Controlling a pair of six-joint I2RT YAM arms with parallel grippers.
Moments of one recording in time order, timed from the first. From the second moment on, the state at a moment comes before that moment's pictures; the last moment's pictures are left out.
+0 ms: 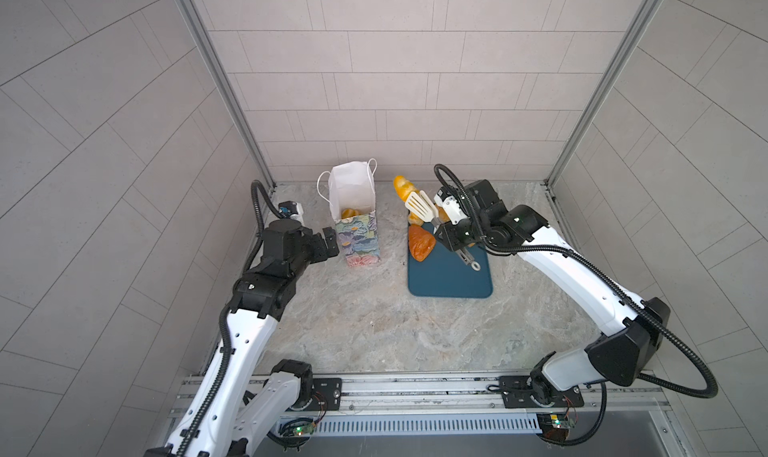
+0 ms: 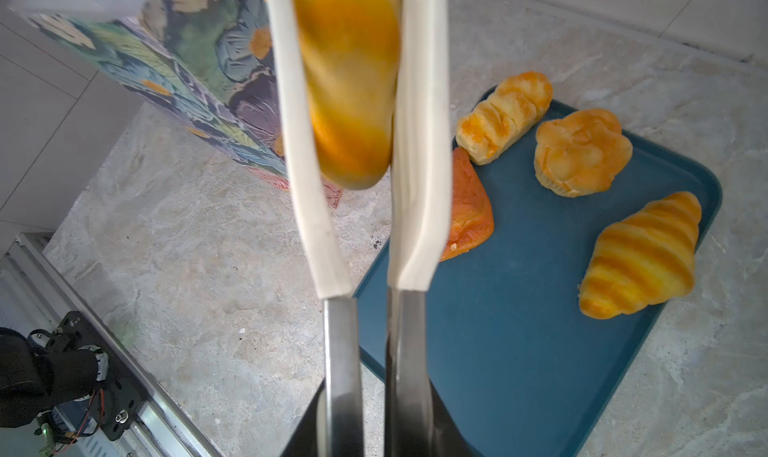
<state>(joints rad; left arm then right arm) -0.17 0.88 1.01 -0.64 -0.08 -0.36 0.58 1.48 1.56 -0.90 -0.13 0.15</state>
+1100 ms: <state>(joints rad) -0.16 0.92 1.01 -0.63 -0.04 -0.32 0.77 1.72 1.87 -0.85 -0.11 0.17</state>
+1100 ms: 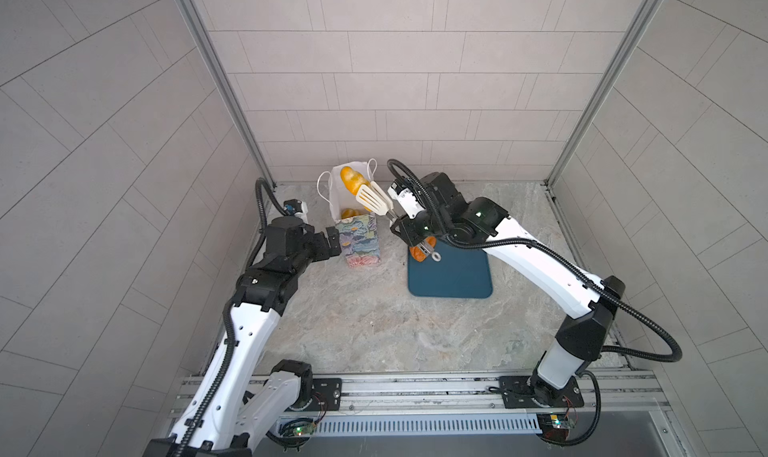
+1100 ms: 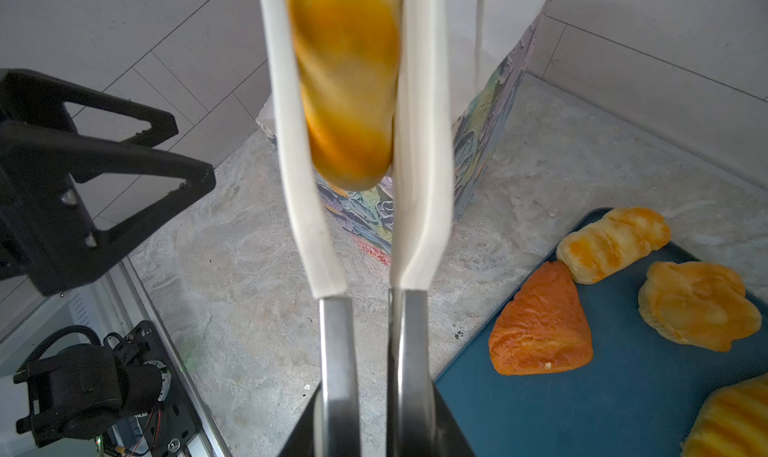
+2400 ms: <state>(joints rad) -0.16 0.91 1.01 -0.63 0.01 -0.29 0.78 2.03 2.31 -1.04 0.00 0.18</state>
